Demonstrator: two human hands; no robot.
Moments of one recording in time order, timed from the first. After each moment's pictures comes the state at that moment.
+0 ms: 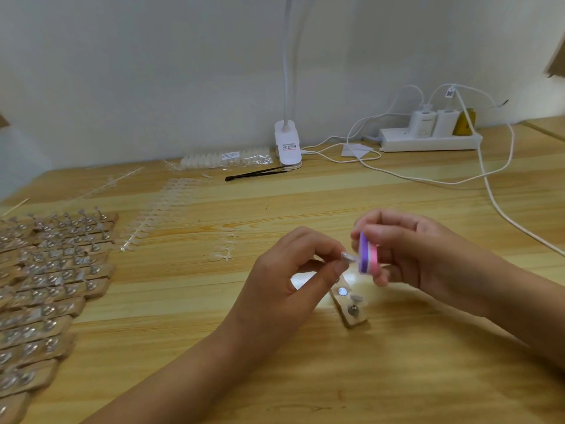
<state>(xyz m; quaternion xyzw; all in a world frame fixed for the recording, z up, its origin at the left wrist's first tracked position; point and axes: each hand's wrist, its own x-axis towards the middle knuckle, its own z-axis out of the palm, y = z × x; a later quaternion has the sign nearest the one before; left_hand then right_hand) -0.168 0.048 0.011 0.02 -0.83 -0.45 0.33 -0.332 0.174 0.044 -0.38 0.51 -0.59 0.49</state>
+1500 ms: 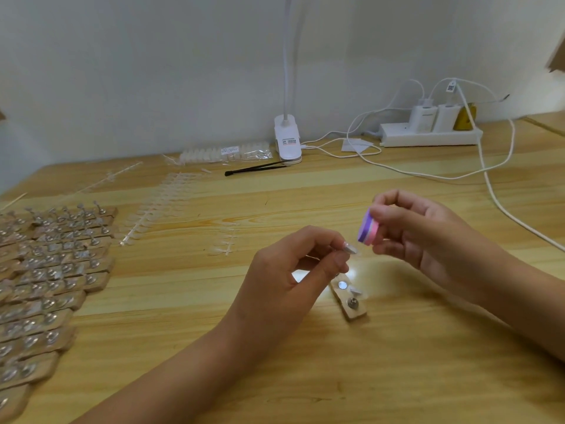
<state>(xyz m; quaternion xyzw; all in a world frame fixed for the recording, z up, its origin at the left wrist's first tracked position) -0.167 0.052 0.010 0.03 -0.80 -0.50 0.34 -0.336 0.171 0.041 -0.35 0.53 -0.65 0.42</state>
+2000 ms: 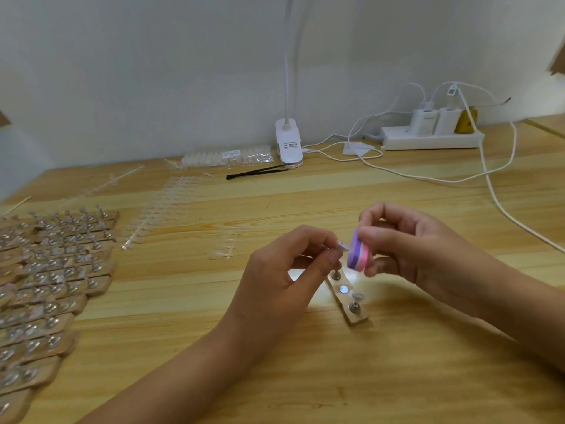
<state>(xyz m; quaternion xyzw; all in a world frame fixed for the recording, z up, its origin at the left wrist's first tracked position) -0.167 0.047 0.011 0.05 -0.81 -0.46 0.35 -0.327 0.172 0.040 -0.41 0.51 -0.61 0.45</state>
